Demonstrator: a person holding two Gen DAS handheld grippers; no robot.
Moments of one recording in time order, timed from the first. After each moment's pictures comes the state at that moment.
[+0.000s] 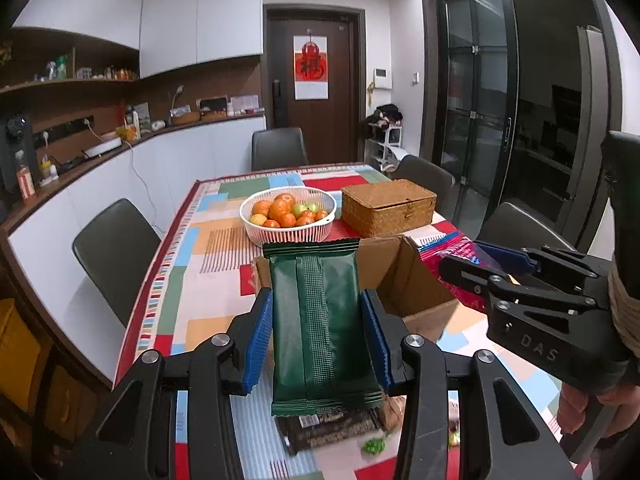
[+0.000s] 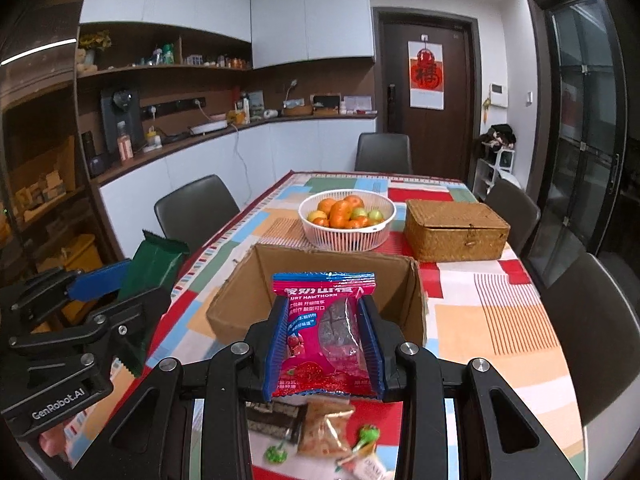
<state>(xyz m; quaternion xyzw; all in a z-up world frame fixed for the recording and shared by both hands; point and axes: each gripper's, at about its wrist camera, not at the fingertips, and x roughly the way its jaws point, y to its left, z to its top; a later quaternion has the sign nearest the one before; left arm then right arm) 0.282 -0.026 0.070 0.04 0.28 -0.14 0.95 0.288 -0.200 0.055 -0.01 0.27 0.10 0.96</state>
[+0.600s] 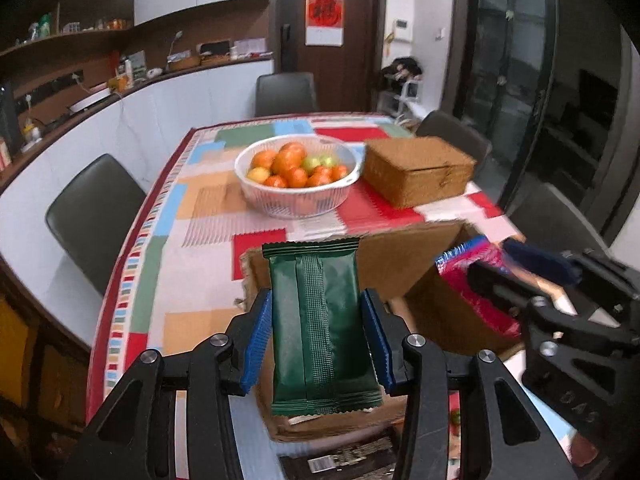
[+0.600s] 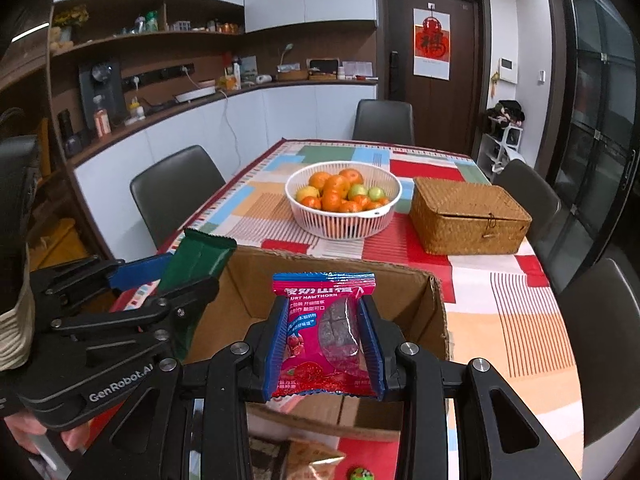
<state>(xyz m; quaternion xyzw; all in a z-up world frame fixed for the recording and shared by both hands) 0.397 -0.039 0.017 0.04 0.37 -0.11 0.92 0.384 -0.189 0.025 -0.02 0.33 0.09 0.94</state>
